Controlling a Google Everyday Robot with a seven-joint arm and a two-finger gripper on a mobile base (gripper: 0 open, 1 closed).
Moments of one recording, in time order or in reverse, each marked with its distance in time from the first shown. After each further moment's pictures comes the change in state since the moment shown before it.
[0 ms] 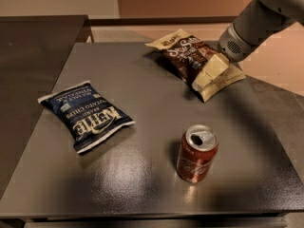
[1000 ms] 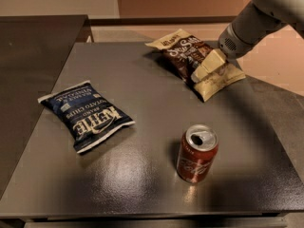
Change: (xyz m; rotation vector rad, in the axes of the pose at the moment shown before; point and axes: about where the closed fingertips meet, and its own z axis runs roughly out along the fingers) arm -0.003 -0.043 0.019 0.084 -0.008 0.150
